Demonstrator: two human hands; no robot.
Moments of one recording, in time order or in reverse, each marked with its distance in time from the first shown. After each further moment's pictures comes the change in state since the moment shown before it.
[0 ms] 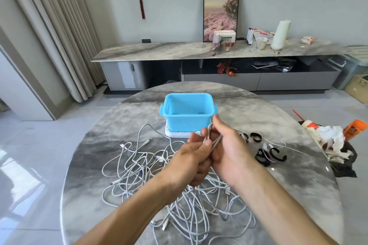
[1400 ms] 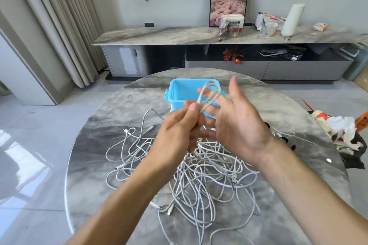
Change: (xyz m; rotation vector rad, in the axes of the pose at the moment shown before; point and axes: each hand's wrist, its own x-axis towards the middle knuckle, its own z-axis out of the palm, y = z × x) left_hand -0.015 0.022 -0.012 0.058 0.275 0.295; right_hand 0.009 -0.010 0.000 -0.350 -0.503 -0.066
